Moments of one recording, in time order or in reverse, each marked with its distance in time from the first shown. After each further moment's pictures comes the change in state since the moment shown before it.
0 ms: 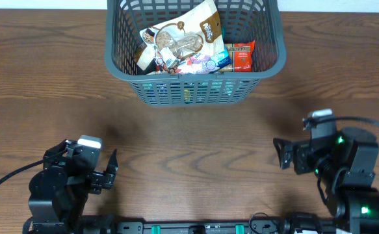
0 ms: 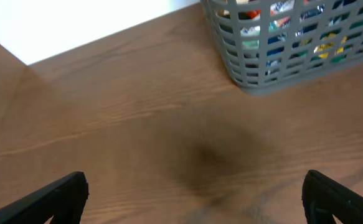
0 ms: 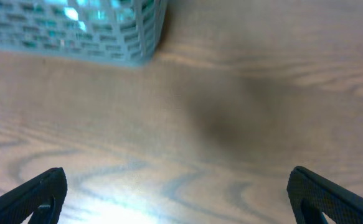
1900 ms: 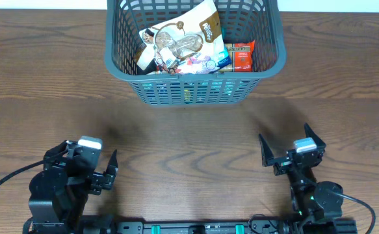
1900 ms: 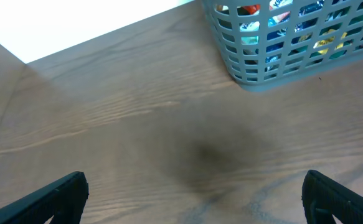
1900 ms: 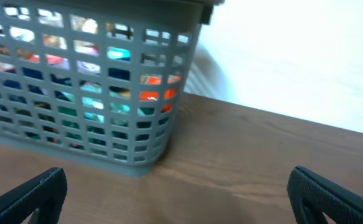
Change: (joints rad) left arm 0.000 -0.003 -0.001 -0.008 0.000 0.003; right arm 0.165 -0.650 -0.732 0.813 0.081 0.034
